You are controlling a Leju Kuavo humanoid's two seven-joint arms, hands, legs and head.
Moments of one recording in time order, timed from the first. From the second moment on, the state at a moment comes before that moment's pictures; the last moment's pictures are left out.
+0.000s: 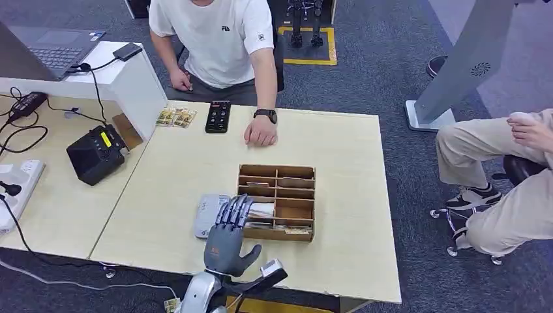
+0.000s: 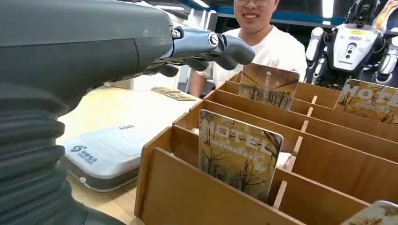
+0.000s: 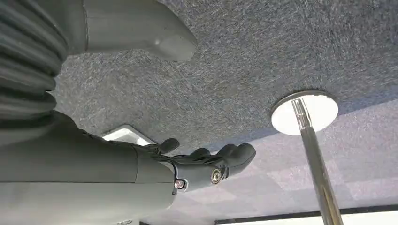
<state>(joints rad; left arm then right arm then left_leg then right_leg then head) -0.04 -0.20 -0.36 -1.10 -1.27 0.70 -0.13 -0.12 0.33 -1.55 -0.73 1.18 -0.66 -0.53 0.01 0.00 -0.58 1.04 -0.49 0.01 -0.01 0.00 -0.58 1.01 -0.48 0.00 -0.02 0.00</state>
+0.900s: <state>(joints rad) -0.04 -0.21 -0.35 -1.09 -1.37 0.70 -0.08 -0.12 0.33 -1.55 -0.73 1.18 -0.66 -0.55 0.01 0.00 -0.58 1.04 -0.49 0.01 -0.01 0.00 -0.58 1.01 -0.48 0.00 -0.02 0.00</state>
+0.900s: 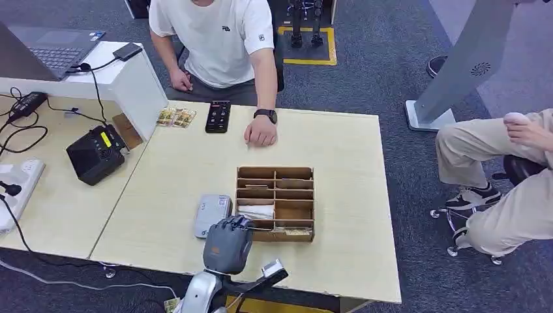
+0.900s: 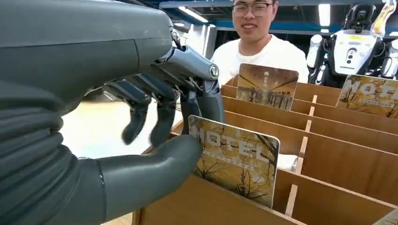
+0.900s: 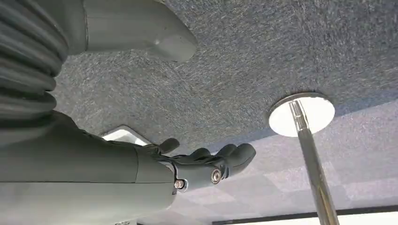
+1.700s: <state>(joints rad) -0.04 -0.22 -0.34 -1.08 -1.38 0.70 -0.09 -0.12 0.33 -1.55 -0.72 1.16 -0.66 -0.55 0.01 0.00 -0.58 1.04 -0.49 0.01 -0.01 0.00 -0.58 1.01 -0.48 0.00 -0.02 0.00</state>
